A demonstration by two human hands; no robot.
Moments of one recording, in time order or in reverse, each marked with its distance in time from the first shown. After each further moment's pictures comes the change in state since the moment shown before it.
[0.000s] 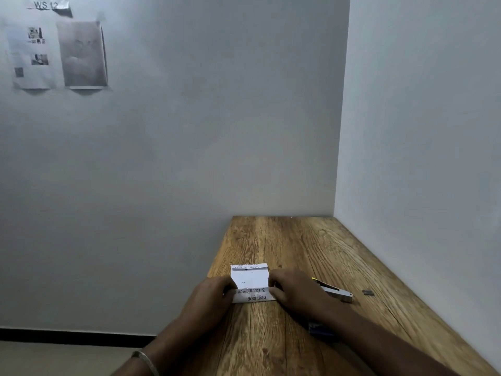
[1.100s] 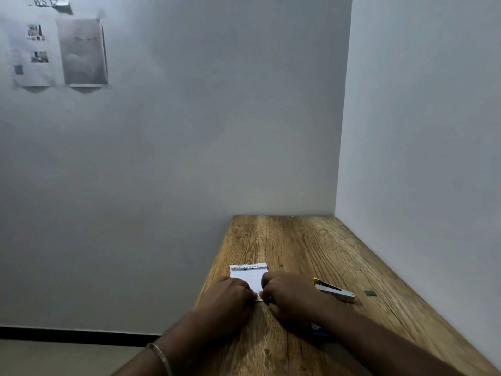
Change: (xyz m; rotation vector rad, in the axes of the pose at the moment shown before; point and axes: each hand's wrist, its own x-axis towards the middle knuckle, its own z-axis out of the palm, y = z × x) left_hand 0.013 0.011 0.015 0.370 -0.154 0.390; right_hand 0.005 -0.013 0.001 -0.230 -0.104 -0.247
